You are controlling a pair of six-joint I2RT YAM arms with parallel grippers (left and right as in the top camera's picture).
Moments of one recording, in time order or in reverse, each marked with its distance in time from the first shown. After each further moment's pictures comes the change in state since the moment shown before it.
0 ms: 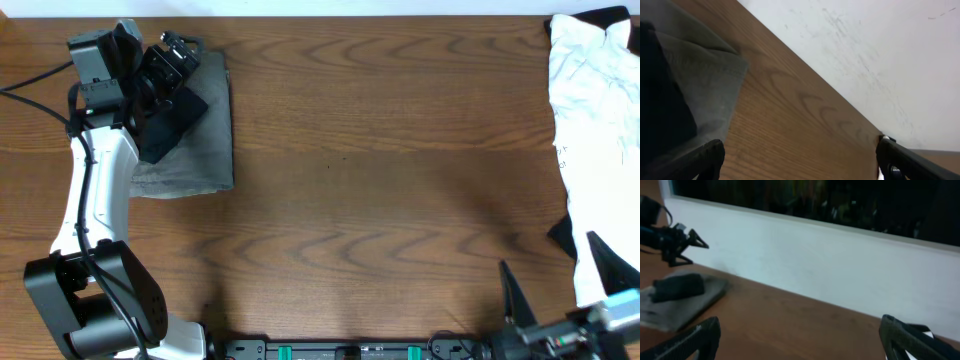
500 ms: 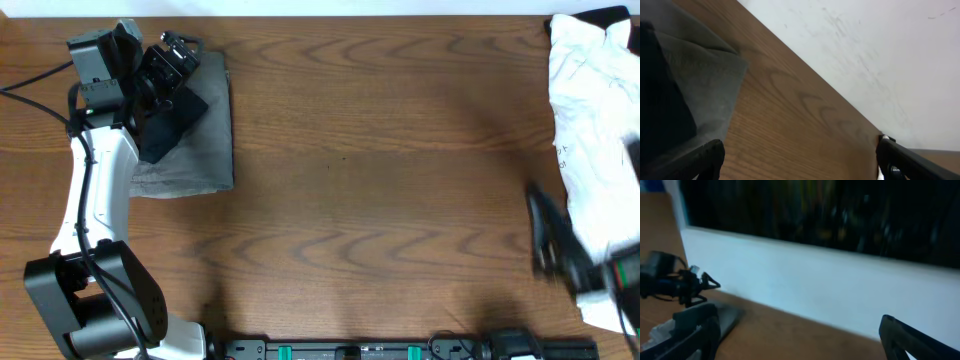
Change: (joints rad) left arm 0.000 0.000 0.000 0.000 0.002 0.000; right arm -0.004 0.491 0.572 -0.076 -0.058 0.063
